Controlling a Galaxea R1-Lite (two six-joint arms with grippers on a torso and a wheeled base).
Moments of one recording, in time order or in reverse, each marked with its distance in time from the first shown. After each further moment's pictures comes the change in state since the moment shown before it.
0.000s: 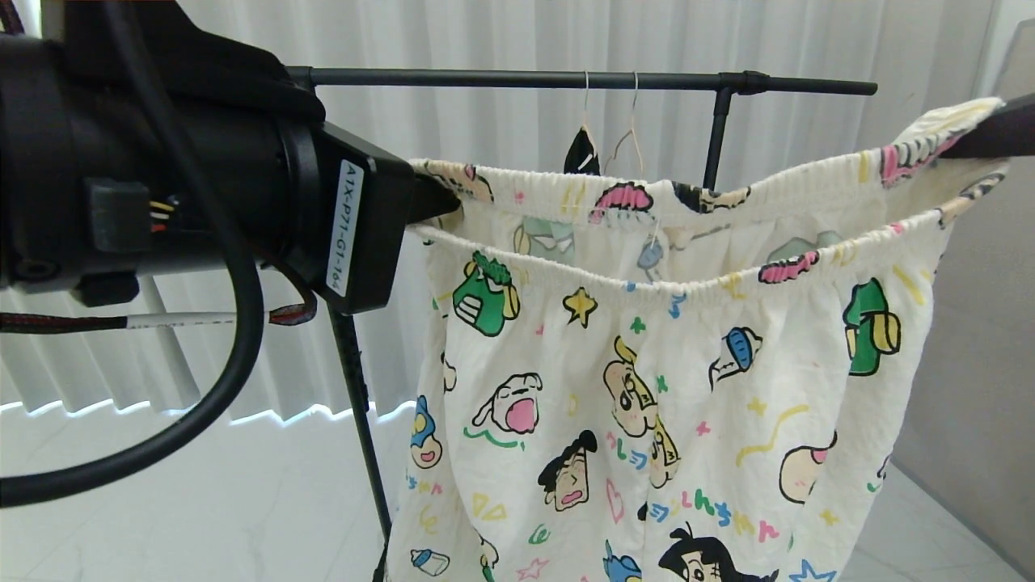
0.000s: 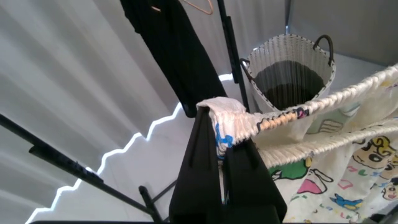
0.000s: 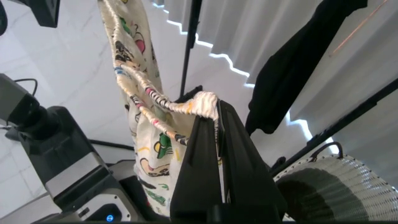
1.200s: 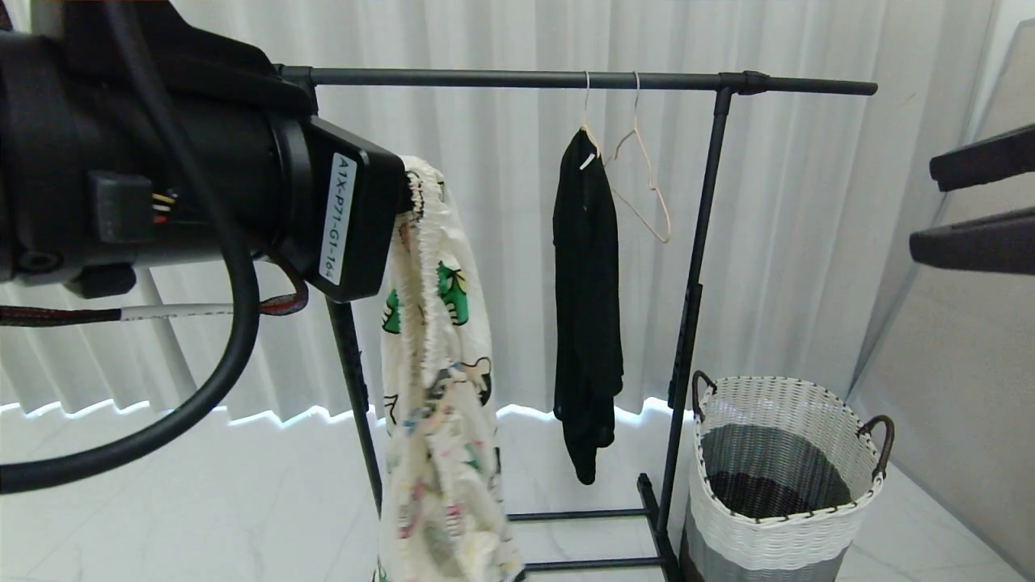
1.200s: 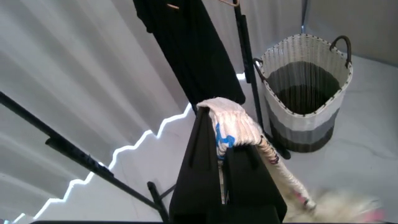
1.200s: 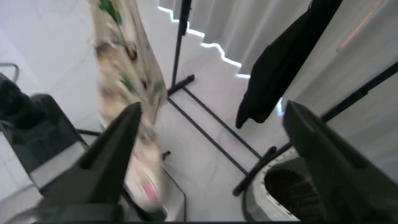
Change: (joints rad) left arm 0.008 -0.001 -0.001 0.000 0.068 0.003; right arm -0.002 -0.038 0.096 0.002 -0.033 -0.055
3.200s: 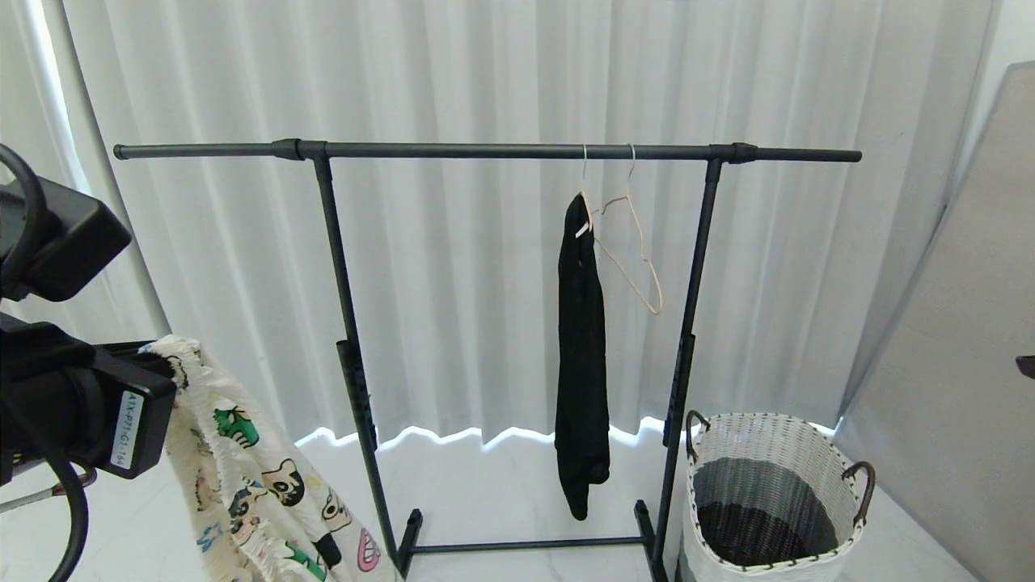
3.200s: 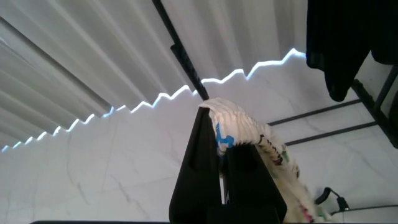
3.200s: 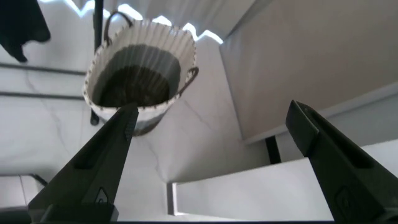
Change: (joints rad) left arm 0.371 -0.326 0.603 -0.120 0.127 0.027; right arm -0.560 -0.164 0.537 -0.134 -0.465 -0.054
